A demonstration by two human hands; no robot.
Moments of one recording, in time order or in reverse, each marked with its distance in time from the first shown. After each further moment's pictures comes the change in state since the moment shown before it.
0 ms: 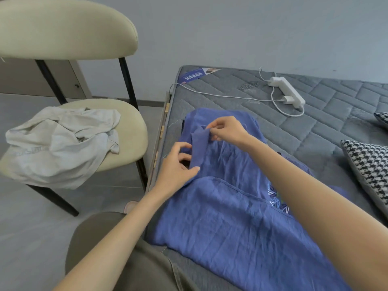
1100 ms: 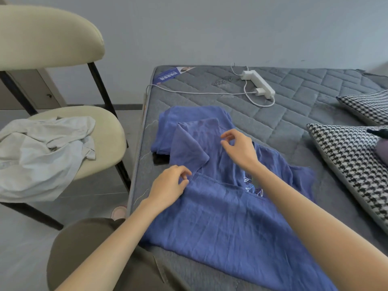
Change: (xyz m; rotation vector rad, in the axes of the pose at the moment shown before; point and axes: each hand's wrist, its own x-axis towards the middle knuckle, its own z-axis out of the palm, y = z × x) left_hand -0.017 -0.013 0.041 0.573 -0.260 0.069; right_hand -0.083 0.076 -0.038 -0.178 0.374 0.054
